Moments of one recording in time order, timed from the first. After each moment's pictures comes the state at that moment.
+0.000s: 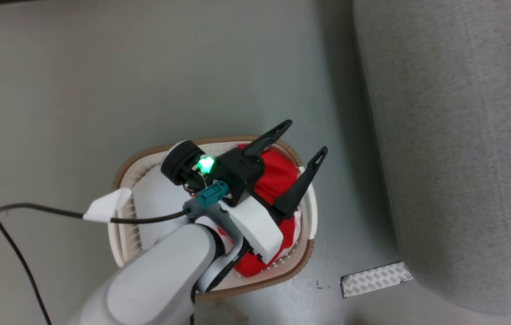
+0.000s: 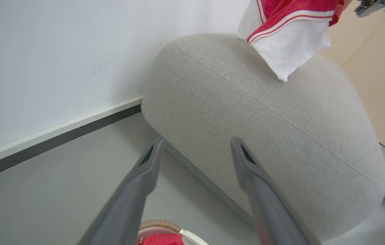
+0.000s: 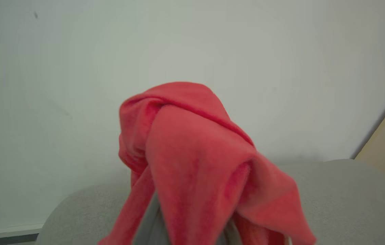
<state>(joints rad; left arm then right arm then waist) -0.74 0.27 -0.81 0.08 -0.40 0.05 -0.02 -0.93 -0.62 0.01 0.62 0.62 0.13 -0.26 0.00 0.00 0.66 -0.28</state>
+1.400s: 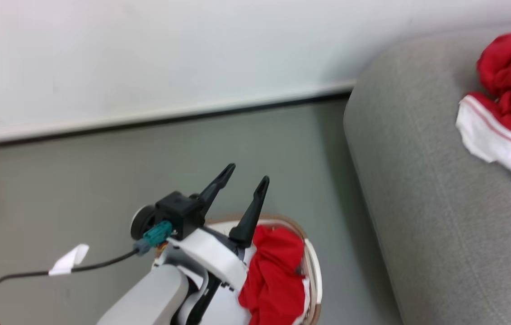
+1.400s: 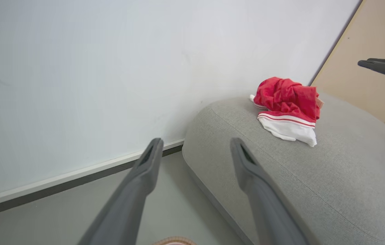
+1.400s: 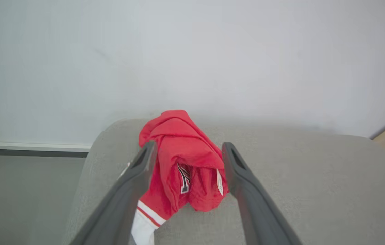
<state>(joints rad) -0.53 0.27 -0.72 0.20 -0.56 0.10 -0.22 -0.91 -0.81 0.72 0.74 0.95 0.13 -0.10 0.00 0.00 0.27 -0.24</state>
